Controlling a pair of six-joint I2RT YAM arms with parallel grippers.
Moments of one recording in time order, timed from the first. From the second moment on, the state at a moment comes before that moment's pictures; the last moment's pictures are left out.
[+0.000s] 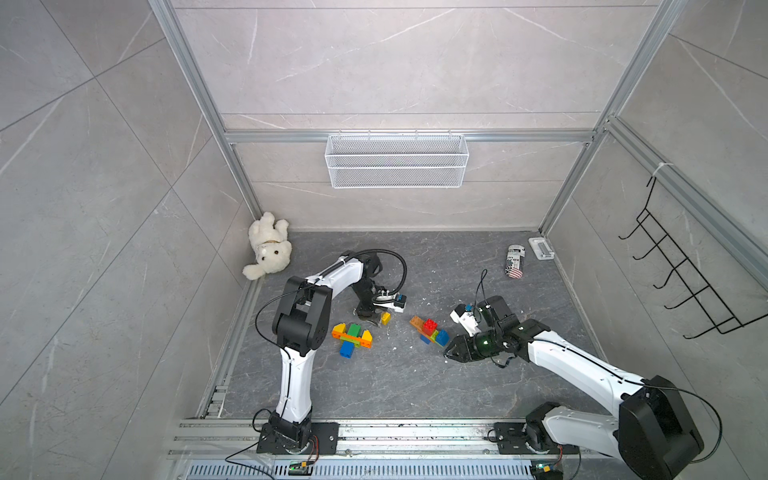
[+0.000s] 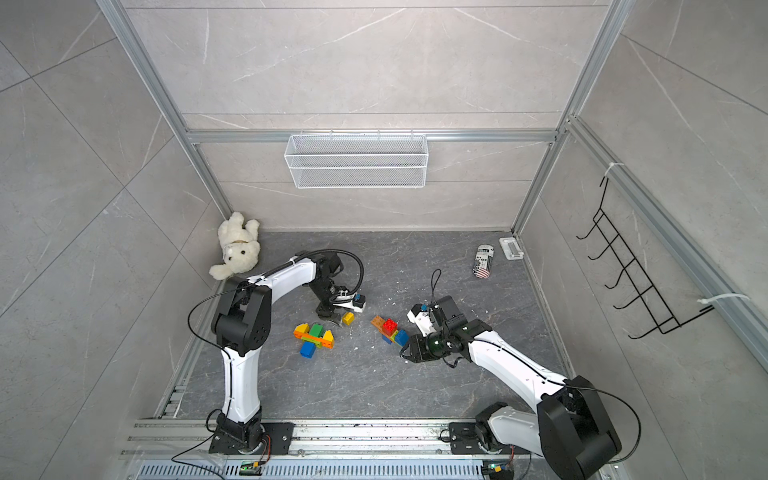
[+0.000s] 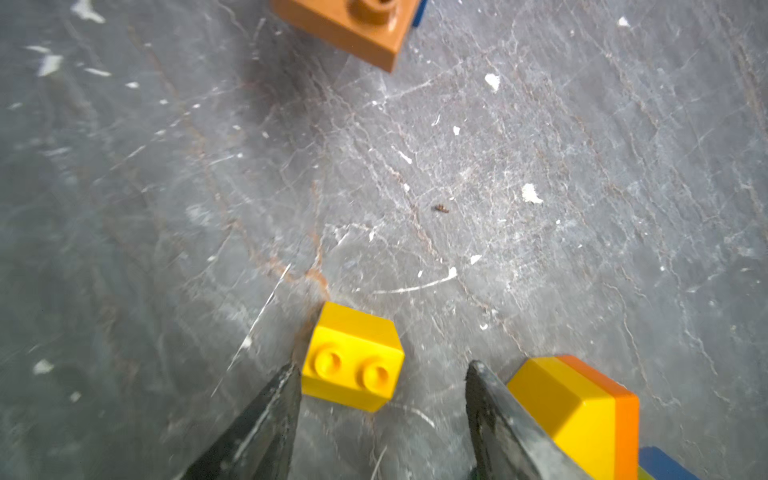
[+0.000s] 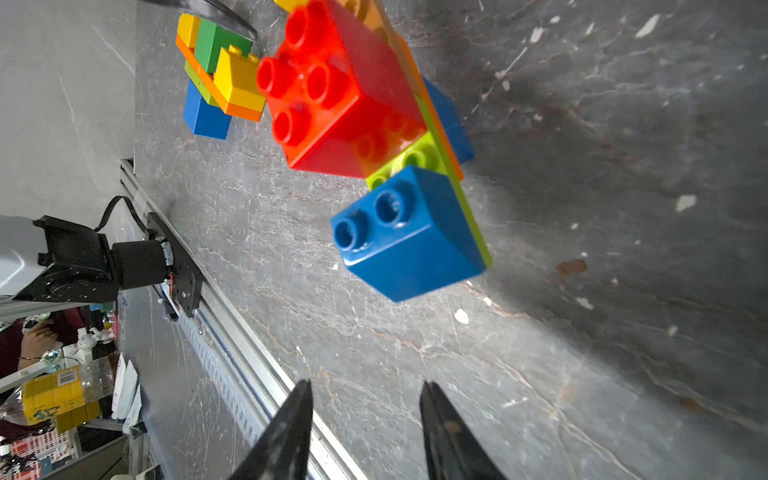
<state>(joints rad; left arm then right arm) -0.44 2.12 1.59 -1.09 0.43 1.51 0.47 1.22 0.67 -0.54 -0.60 0.29</state>
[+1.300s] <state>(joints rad) -0.47 2.15 1.64 -1.09 0.42 1.45 0.46 1.22 0.64 -0.52 -0.65 0.31</state>
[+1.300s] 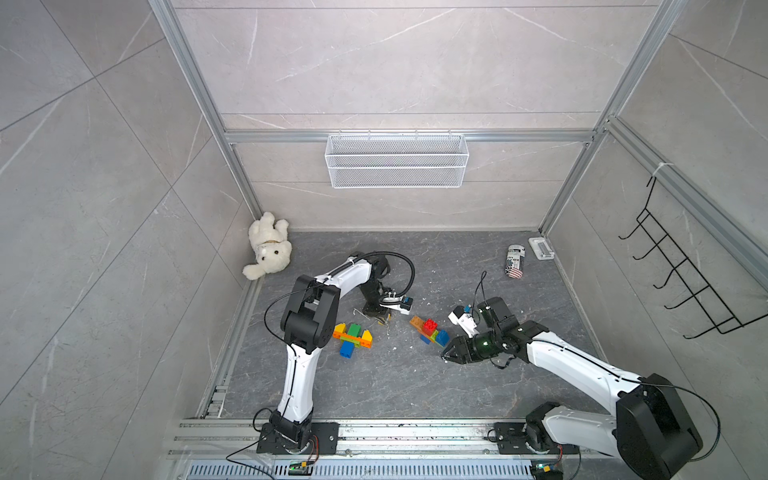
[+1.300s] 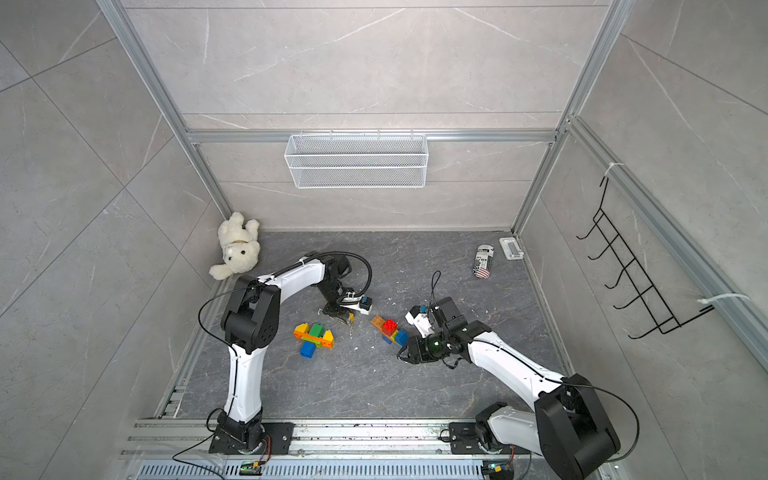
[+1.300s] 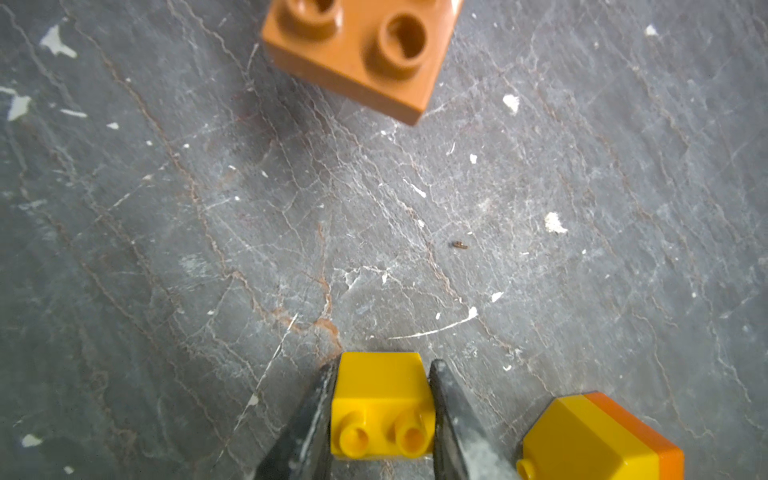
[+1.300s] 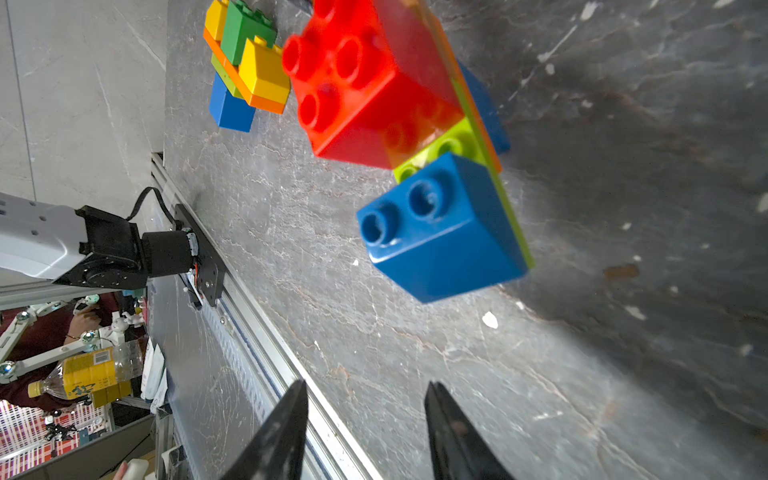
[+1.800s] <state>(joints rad) -0.47 1.99 1.60 -1.09 0.45 1.38 0.44 1.03 0.43 -0.24 -0.60 0.75</state>
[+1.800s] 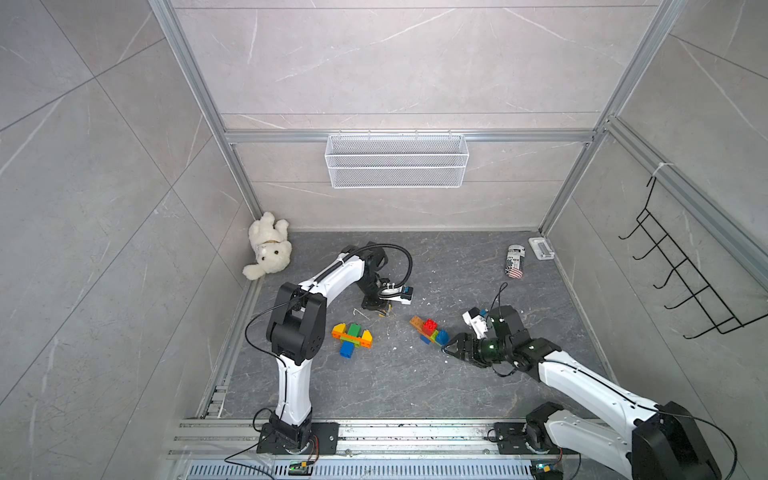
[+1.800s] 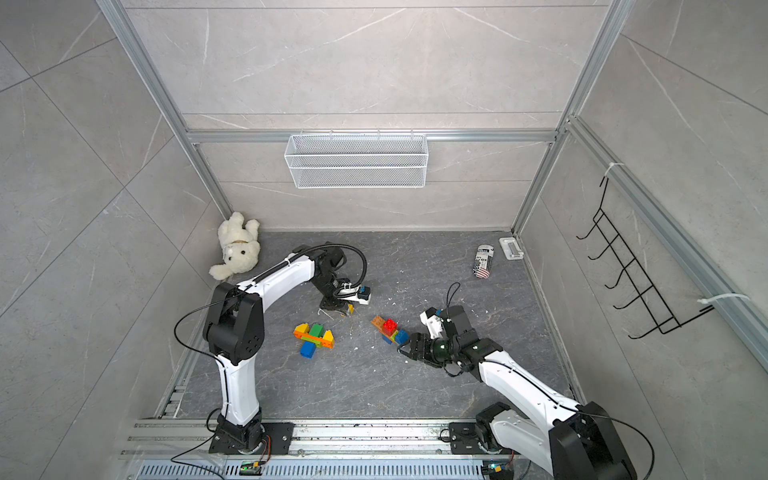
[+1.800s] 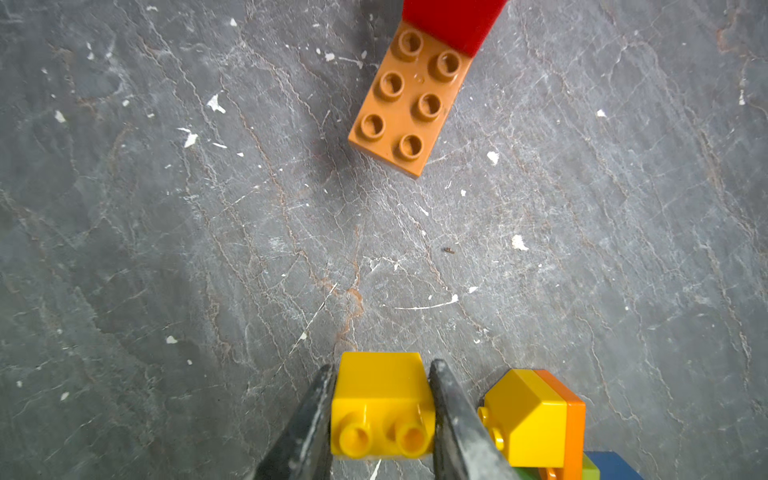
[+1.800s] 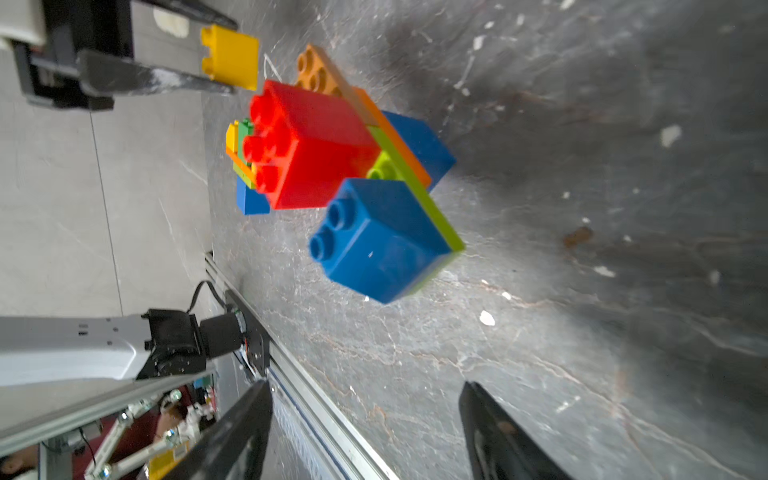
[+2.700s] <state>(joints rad) -0.47 1.96 1.58 -1.07 0.53 1.46 0.53 1.63 0.13 1.20 -0.44 1.38</state>
